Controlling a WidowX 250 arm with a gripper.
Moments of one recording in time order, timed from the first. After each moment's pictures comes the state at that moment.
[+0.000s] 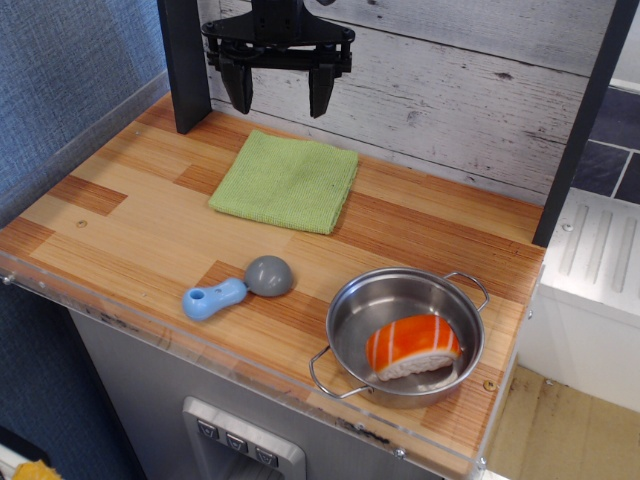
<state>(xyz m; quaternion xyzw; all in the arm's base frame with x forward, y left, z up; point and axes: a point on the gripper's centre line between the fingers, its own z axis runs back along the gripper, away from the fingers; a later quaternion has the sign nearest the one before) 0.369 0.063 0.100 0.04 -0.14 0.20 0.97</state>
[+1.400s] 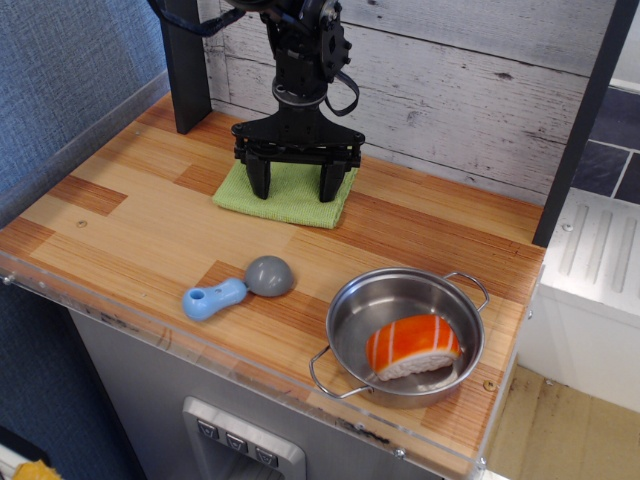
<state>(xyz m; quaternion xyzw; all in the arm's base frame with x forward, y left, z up) 0.375 0.053 0.013 0.05 -0.10 0.21 0.97</state>
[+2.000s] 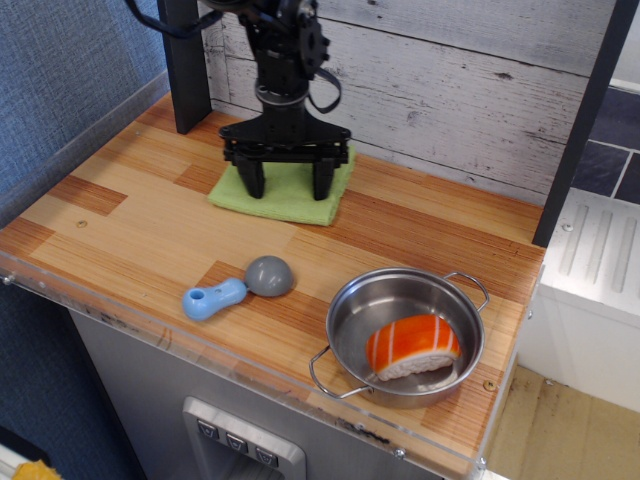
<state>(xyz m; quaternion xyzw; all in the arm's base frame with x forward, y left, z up) 0.359 0.080 0.007 0.05 -0.08 0.23 0.97</state>
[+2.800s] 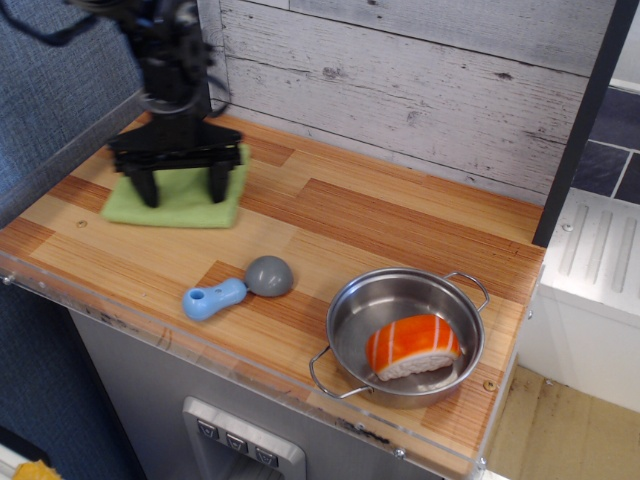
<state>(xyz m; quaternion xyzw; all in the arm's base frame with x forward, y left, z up) 0.305 0.153 0.009 0.08 -0.08 0.33 0.94</state>
